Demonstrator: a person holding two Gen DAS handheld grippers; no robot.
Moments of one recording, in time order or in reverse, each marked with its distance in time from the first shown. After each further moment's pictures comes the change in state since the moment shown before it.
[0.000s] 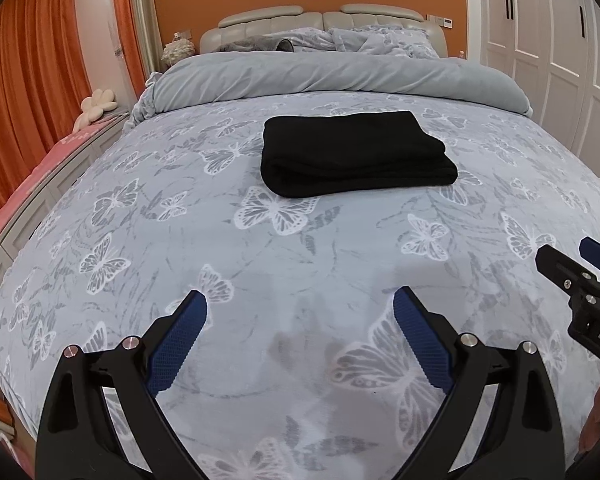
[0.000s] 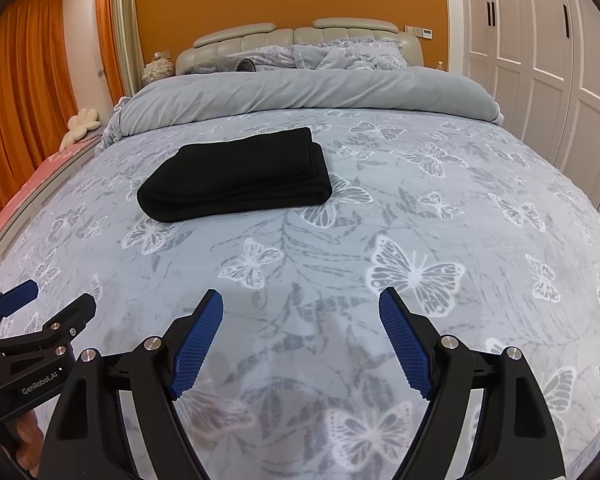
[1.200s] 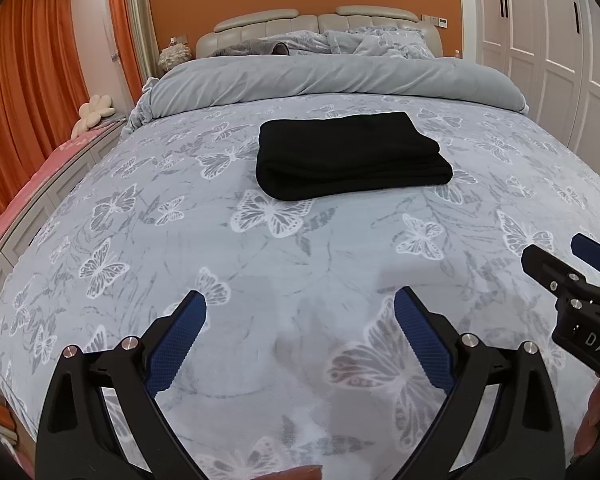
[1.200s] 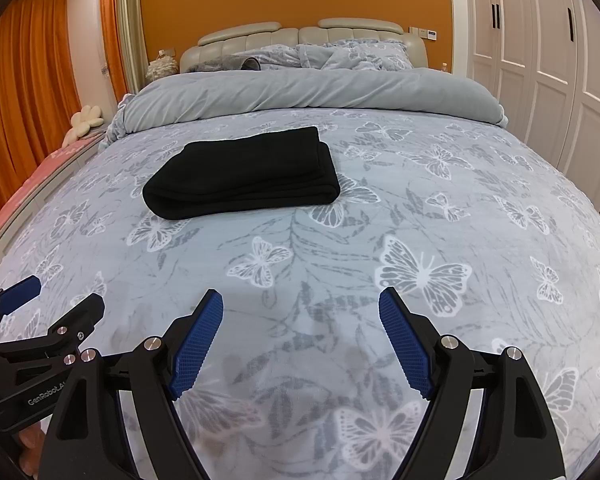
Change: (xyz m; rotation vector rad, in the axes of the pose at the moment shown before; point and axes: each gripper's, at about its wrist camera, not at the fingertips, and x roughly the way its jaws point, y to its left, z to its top) left arm -0.002 -0.004 -0.001 0.019 -0.010 -0.005; right arm -0.001 0.005 -0.001 -0.006 0.000 -0.002
